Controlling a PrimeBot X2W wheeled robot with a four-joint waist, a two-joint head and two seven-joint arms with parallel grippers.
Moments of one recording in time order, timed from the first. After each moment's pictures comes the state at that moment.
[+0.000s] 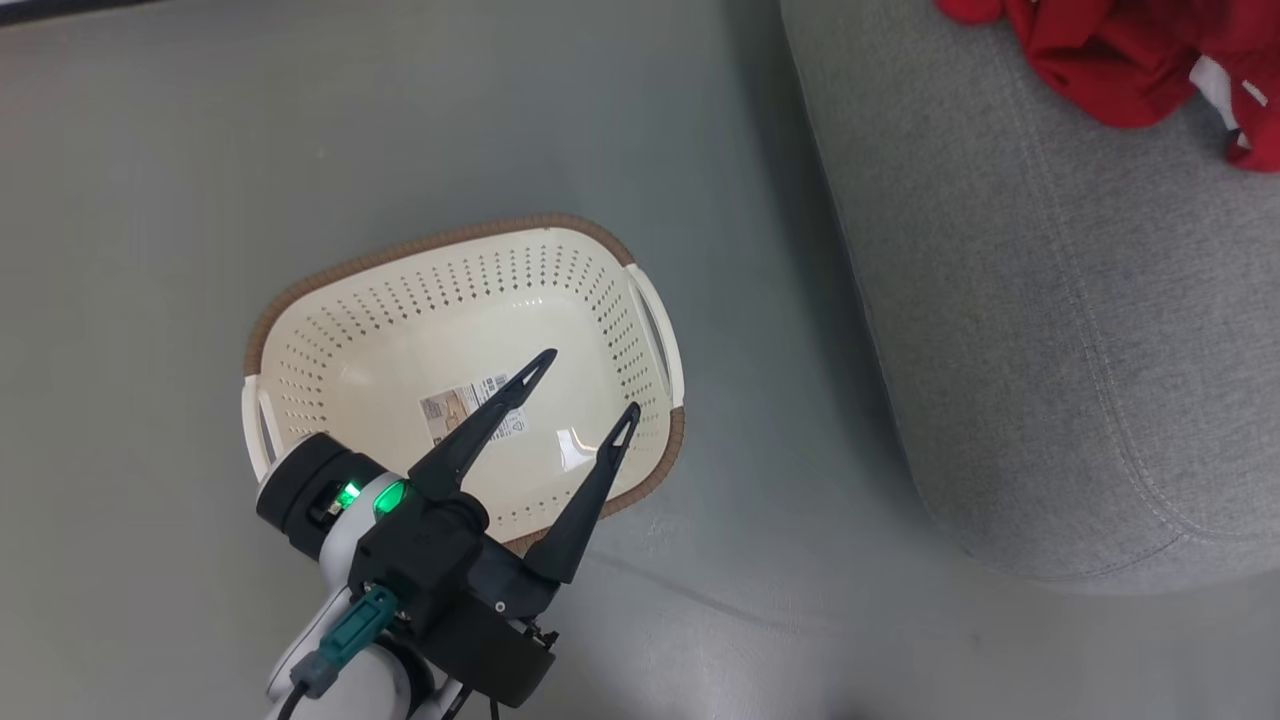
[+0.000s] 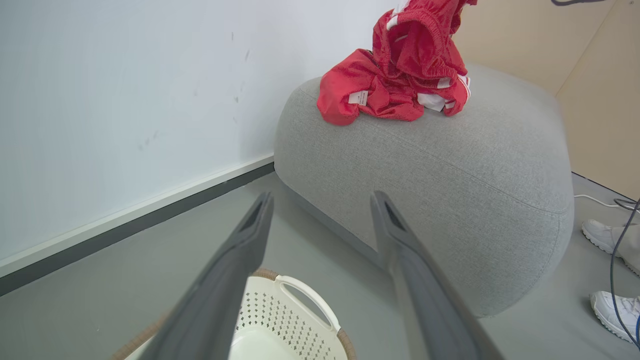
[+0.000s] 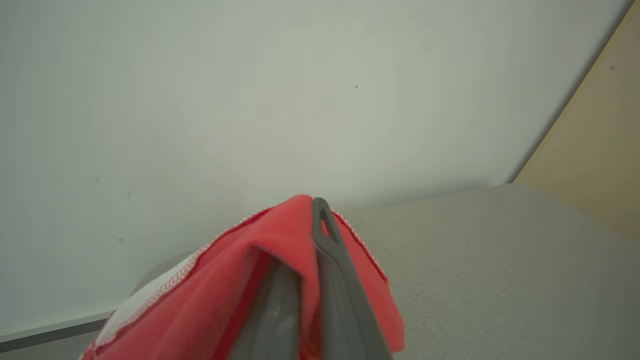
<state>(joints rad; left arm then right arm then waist) -0.33 0.29 -0.53 -0.12 -0.28 -0.05 -0.10 -1.32 -0.48 0.16 0.94 0.32 0.01 -0.07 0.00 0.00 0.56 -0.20</state>
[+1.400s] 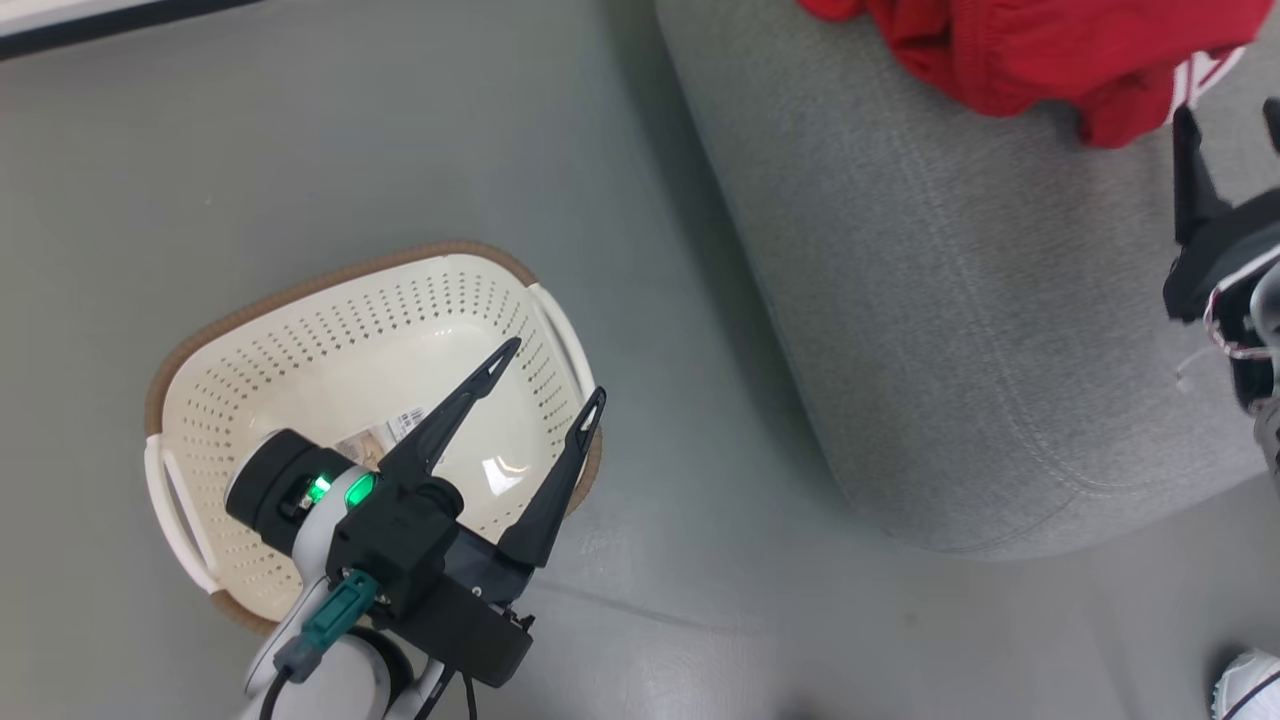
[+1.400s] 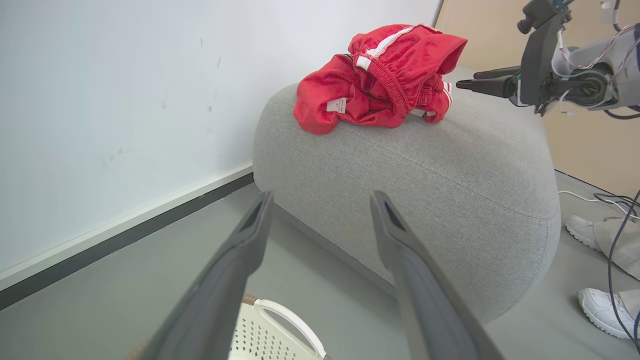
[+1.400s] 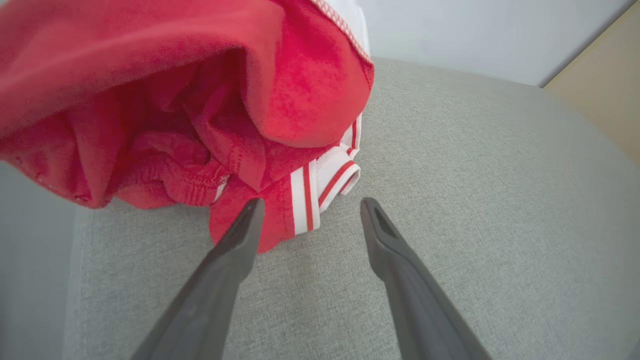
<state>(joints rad) -0.33 0.31 -0.51 -0.11 -0.28 -0.03 -0.08 -1.09 -0.36 0.29 1.16 0.27 0.11 -0.24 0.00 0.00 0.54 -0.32</state>
